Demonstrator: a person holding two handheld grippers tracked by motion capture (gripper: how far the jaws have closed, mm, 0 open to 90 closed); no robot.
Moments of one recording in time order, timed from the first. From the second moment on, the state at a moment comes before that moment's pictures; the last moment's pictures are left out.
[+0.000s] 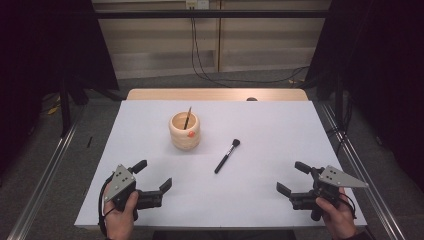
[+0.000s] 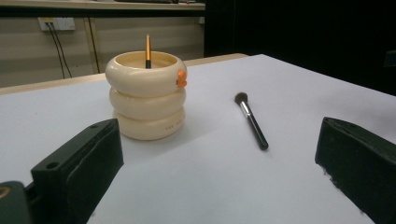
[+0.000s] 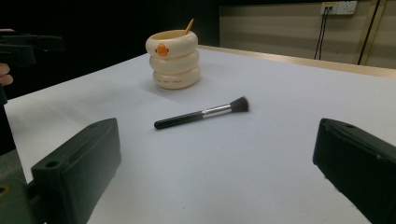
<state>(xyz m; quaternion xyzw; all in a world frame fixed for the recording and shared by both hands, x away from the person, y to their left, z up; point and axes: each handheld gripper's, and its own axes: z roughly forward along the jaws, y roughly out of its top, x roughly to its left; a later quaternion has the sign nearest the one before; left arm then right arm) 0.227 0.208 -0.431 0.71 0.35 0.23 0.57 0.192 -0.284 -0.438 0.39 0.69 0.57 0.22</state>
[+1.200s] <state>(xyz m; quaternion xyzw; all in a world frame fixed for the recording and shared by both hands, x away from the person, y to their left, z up) 0.225 0.203 -0.432 0.71 0.34 0.21 0.58 0.247 -0.256 -0.426 0.39 0.69 0.56 0.23</state>
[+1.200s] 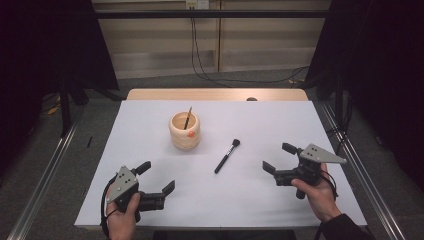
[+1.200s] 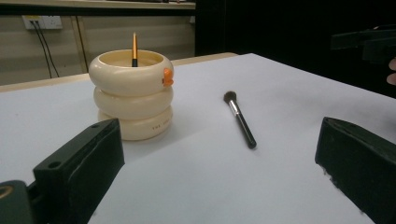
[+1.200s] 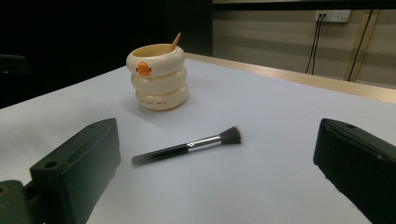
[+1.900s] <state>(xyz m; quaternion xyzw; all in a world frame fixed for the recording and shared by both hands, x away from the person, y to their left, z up) 0.225 0.205 -0.432 0.71 0.33 0.22 0.58 0.320 -0.224 -0.430 0.42 0.71 0.51 0.23</state>
